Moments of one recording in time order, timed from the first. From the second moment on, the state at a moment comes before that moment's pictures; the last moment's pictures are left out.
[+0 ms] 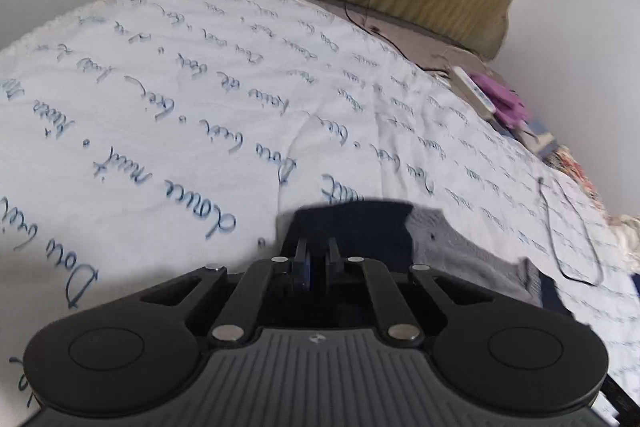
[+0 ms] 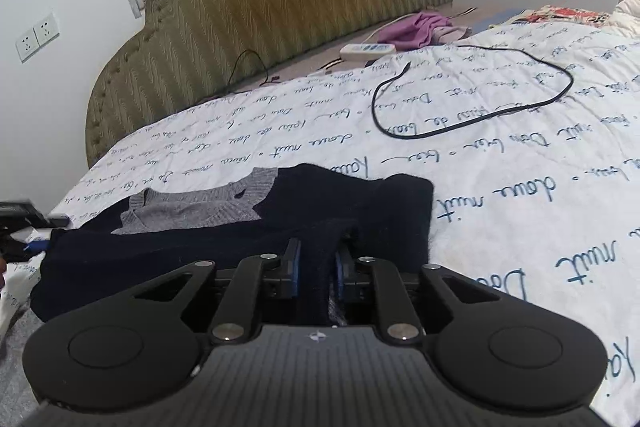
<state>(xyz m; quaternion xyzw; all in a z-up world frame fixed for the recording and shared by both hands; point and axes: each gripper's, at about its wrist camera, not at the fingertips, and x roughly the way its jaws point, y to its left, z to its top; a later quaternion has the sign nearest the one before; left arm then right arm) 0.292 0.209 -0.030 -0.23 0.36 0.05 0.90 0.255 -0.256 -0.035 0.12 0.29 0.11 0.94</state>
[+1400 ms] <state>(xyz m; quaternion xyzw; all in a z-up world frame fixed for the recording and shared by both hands) 0.164 0.086 -0.032 0.15 0.28 0.09 0.94 0.213 -0.209 -0.034 -0.01 0.31 0.12 0.94</state>
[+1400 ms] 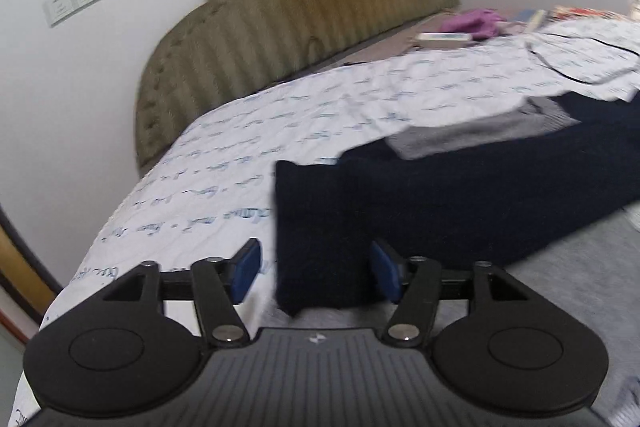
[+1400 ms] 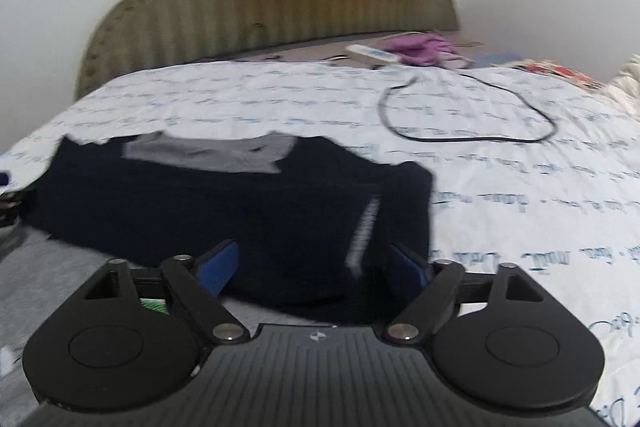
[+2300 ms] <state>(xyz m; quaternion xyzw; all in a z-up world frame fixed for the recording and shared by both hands) 0.008 0.062 -0.050 0.02 0.35 0.02 0.94 0.058 -0.166 -0.028 0.02 0.35 0.22 0.91</state>
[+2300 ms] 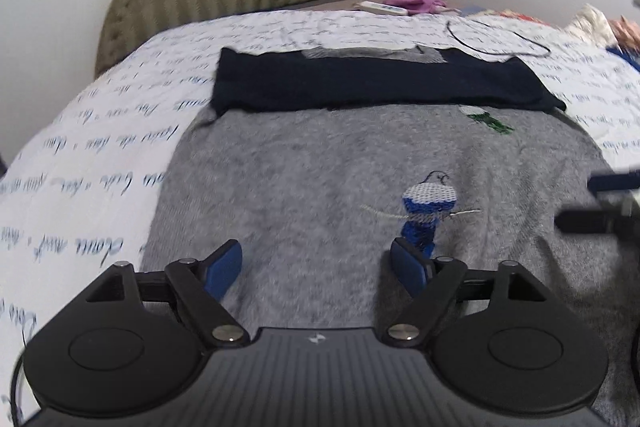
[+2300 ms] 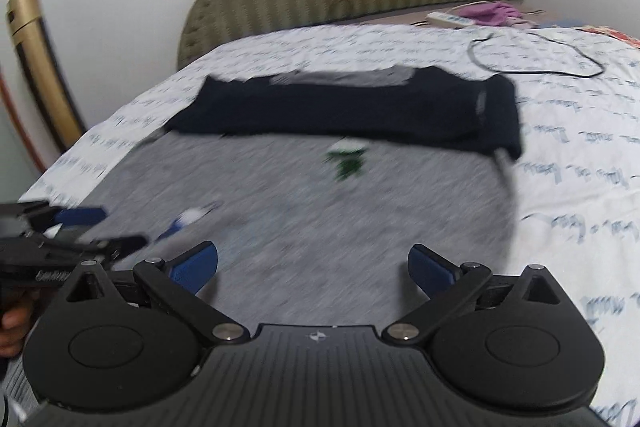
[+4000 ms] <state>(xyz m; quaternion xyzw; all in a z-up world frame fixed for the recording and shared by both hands) -0.120 0.152 -0.006 -0.07 0.34 0.12 0.93 -0.044 -0.174 -0.025 -0.02 0.34 0.26 0.90</state>
